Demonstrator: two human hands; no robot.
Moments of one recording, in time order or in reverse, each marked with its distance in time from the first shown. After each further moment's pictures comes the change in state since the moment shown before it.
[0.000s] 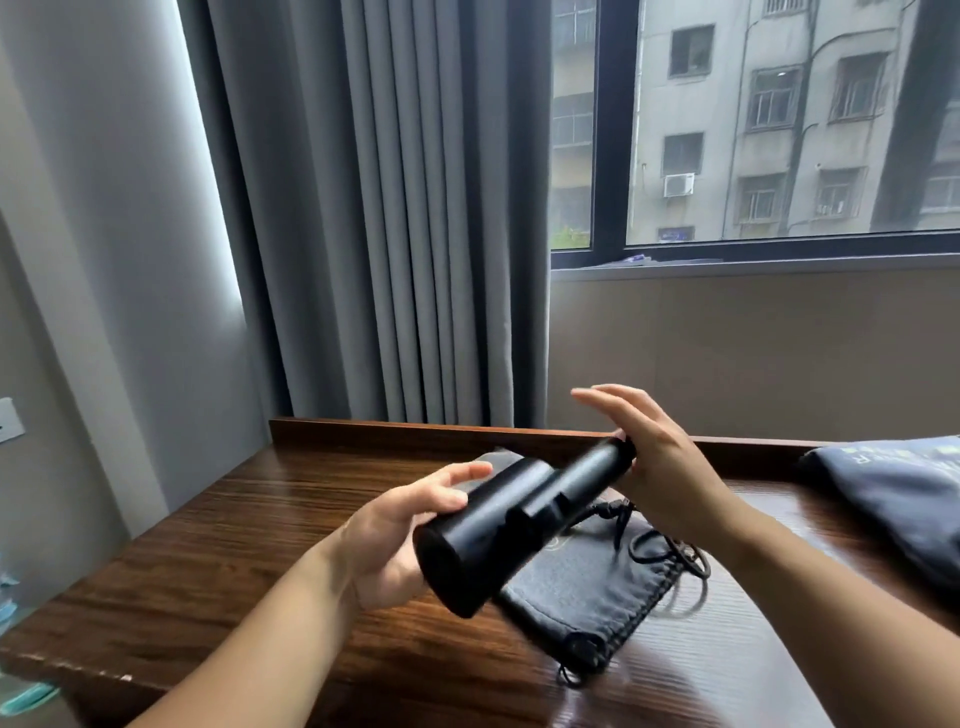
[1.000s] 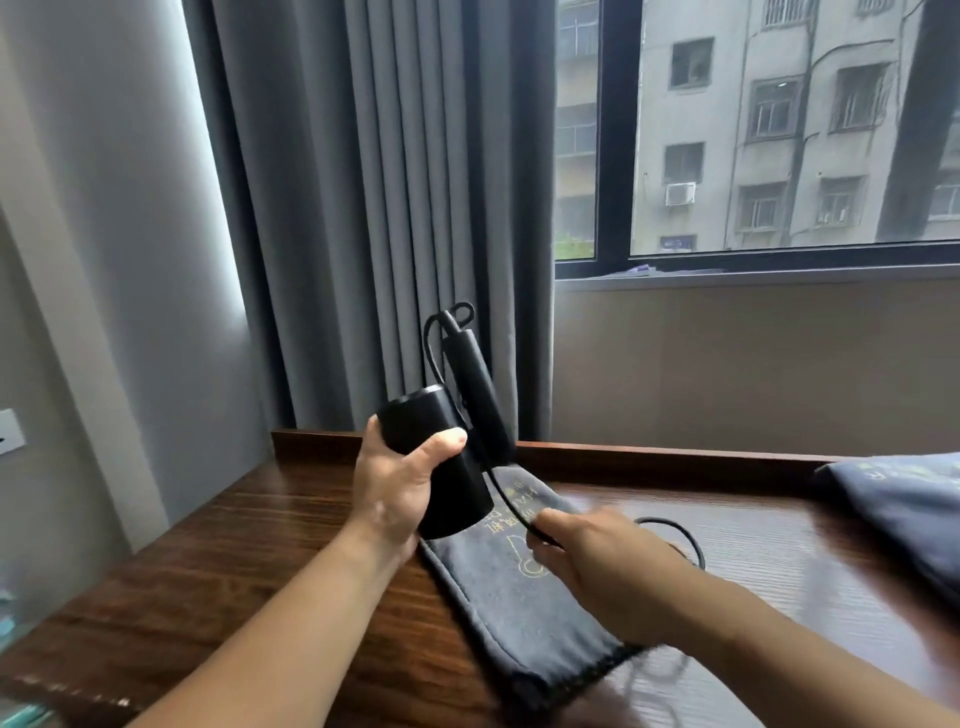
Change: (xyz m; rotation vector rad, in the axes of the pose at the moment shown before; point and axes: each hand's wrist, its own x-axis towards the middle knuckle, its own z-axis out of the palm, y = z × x) left_hand 0.032 0.019 0.001 0.261 0.677 0.747; right_hand -0.019 -0.059 0.039 -0.213 -0.479 0.068
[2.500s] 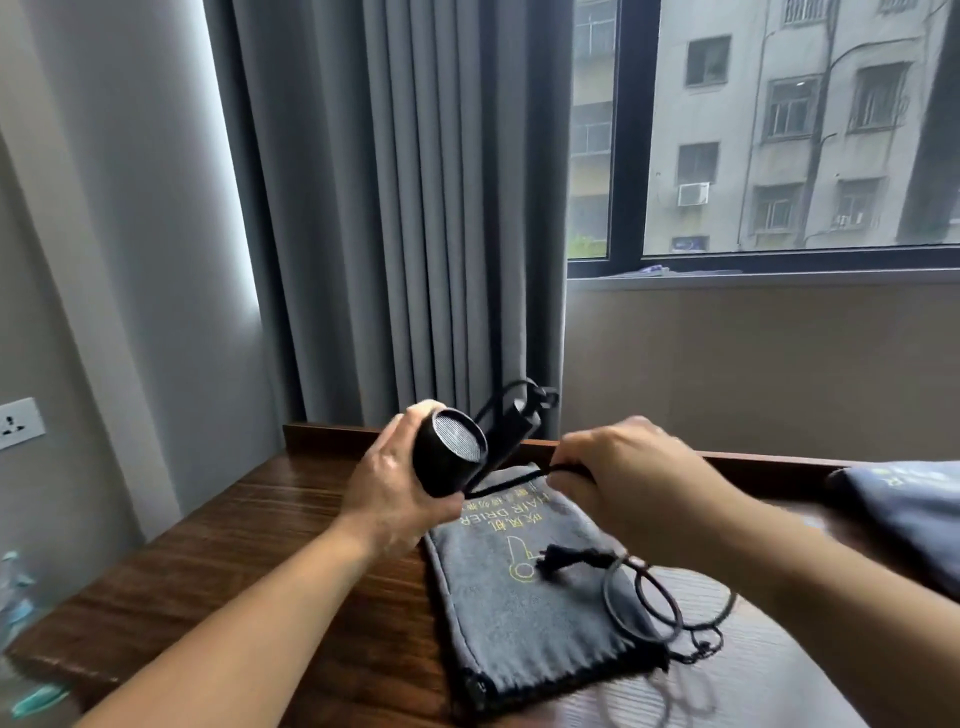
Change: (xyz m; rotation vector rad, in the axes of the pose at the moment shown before) left_hand 0.011 -0.003 -0.038 0.944 -0.231 0.432; right_hand 0.009 -0.025 -0.072 -0.178 0.222 -0.017
